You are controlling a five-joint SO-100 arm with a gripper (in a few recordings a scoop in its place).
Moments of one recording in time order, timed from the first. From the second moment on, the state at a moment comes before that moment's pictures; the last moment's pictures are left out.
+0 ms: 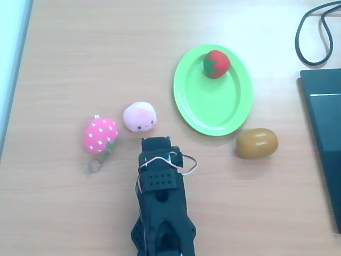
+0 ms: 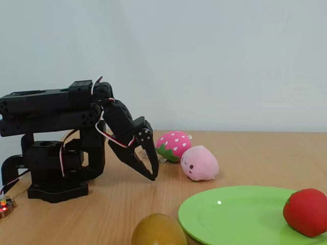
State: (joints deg) arm -2.7 187.6 176.5 69.8 2.6
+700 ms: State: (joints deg) arm -0.2 170.4 154.2 69.5 -9.3
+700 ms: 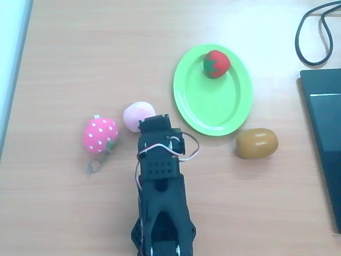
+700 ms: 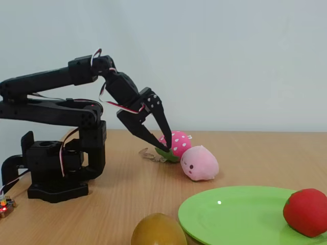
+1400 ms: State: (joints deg) arm 2.5 148.5 141.2 69.8 -23.7
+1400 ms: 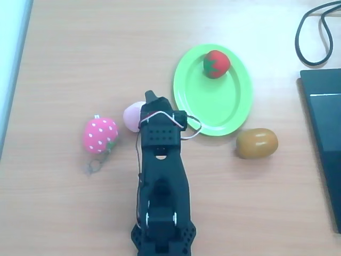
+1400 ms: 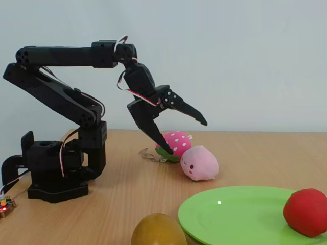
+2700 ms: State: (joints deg) arm -6.0 108.0 121.6 69.3 -24.7
